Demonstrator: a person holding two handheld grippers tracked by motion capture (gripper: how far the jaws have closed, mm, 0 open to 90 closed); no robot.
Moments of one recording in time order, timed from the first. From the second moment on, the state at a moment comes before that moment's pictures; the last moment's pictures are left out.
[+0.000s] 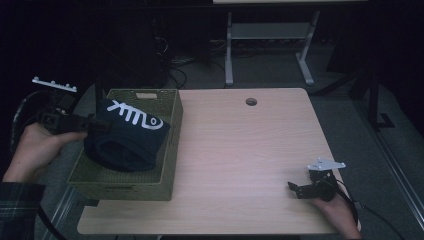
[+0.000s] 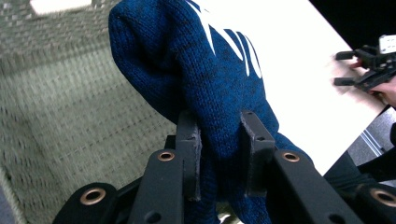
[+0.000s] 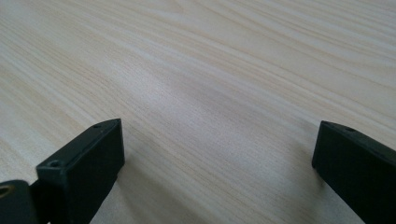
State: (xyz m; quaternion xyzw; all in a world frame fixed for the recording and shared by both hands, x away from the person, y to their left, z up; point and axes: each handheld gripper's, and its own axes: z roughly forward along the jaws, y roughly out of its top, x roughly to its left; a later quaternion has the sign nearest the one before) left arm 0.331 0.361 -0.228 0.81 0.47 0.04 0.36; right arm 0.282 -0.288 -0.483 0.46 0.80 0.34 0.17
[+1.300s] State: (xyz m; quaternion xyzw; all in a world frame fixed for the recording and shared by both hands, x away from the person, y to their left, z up) left arm 0.355 0.380 -0.327 0.78 0.53 -0.03 0.34; right arm 0.282 -0.288 -0.483 0.46 0.80 0.34 0.17
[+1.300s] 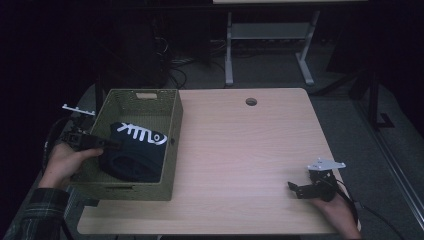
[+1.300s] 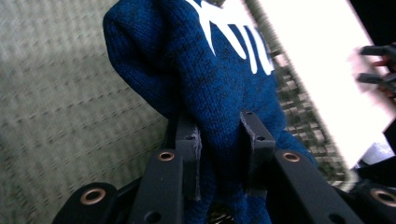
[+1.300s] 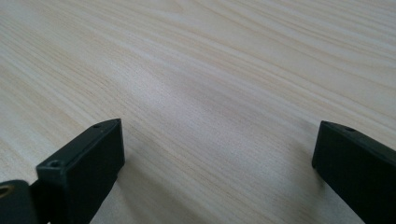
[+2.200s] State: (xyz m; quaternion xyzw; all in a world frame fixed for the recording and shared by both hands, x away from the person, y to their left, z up) left arm 0.371 0.381 -0.372 0.80 0.55 0.03 0.25; right arm 0.282 -0.288 -0.484 0.46 0.80 0.34 0.17
